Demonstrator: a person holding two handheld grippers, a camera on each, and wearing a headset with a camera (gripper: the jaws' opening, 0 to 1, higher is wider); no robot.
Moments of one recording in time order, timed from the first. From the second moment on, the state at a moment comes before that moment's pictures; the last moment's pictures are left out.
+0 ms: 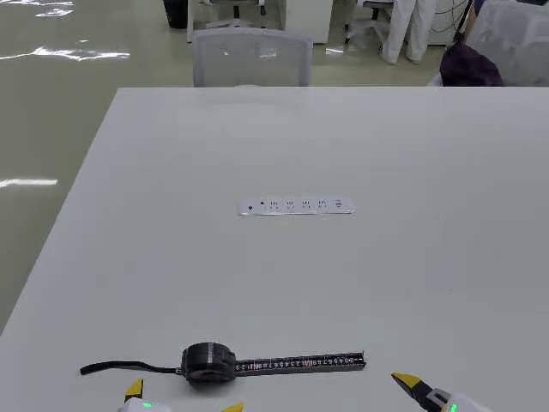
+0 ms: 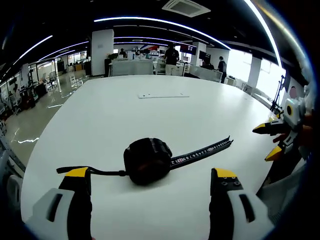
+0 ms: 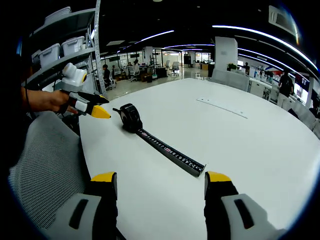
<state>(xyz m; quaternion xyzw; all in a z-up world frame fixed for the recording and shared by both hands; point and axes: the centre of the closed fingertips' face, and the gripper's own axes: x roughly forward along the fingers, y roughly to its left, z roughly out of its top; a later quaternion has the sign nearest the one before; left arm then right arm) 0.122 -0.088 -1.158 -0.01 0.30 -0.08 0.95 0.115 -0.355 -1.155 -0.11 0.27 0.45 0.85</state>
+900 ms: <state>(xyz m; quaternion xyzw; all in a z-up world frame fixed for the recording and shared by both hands) 0.147 -0.096 -1.182 -0.04 0.29 -0.03 0.96 0.150 -0.363 -1.186 -0.17 0.26 0.55 0.78</state>
